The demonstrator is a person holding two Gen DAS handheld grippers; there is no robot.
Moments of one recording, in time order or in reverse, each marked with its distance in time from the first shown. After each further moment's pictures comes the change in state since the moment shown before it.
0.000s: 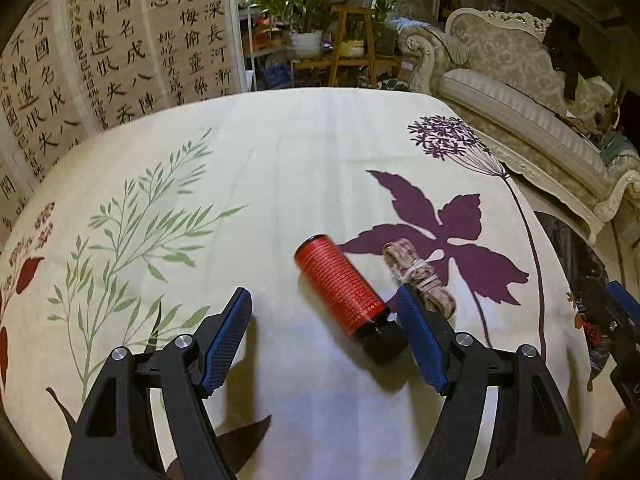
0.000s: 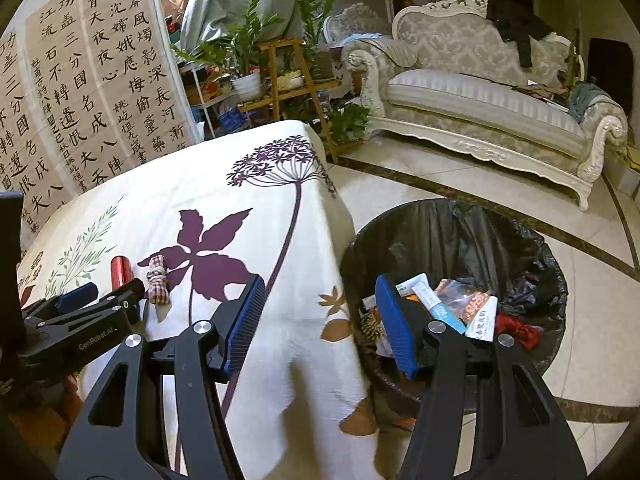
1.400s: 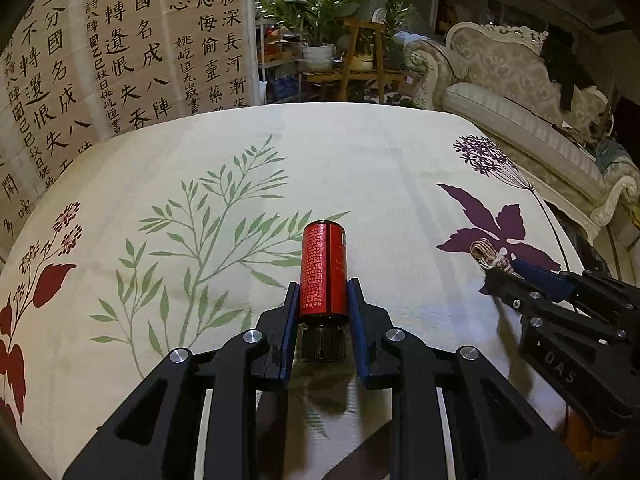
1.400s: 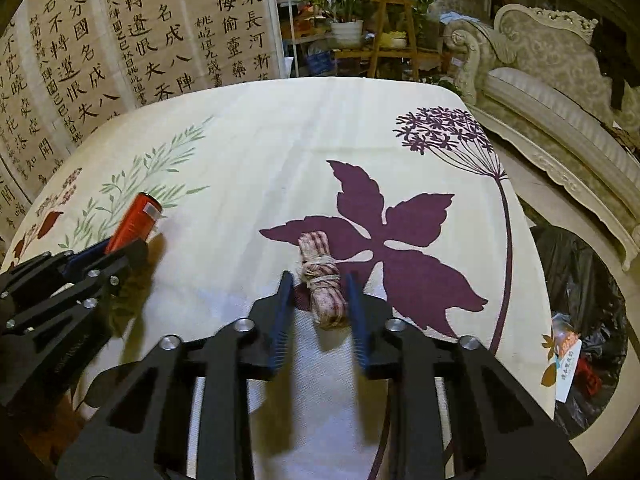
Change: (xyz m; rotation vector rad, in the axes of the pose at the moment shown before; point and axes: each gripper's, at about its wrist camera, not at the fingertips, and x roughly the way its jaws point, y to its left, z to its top) left arm -0.014 0.075 -0.006 0.005 -0.055 -0.023; right arm 0.053 0.128 0.003 -0.265 0.174 0.147
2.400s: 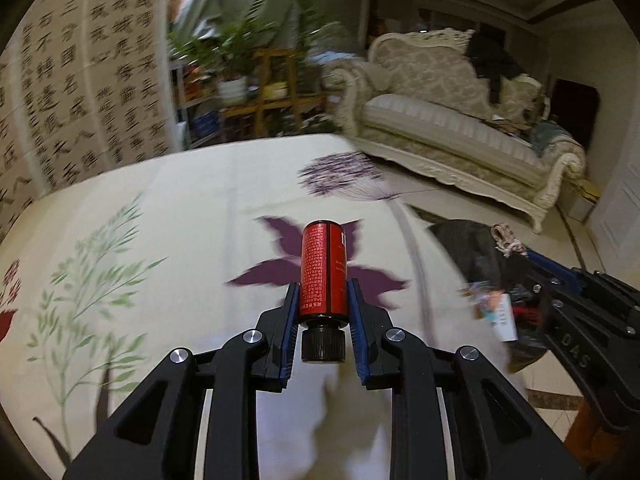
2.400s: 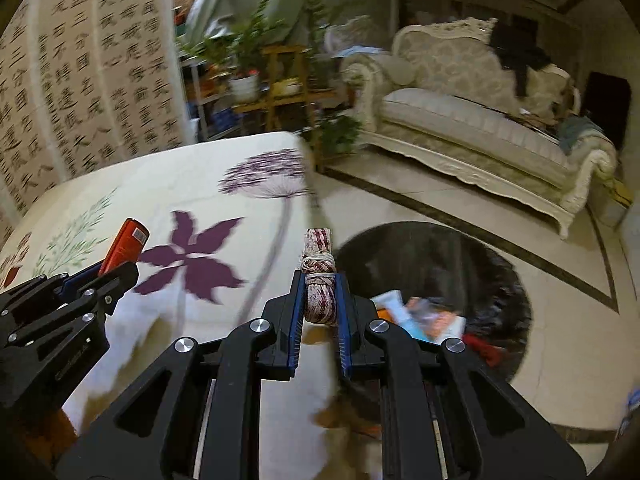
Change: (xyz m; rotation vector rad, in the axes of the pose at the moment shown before) left arm -0.027 -0.133 0.004 0.154 -0.107 -0.197; right arm -0.090 -0.123 -0.043 0.214 -0.195 -0.267
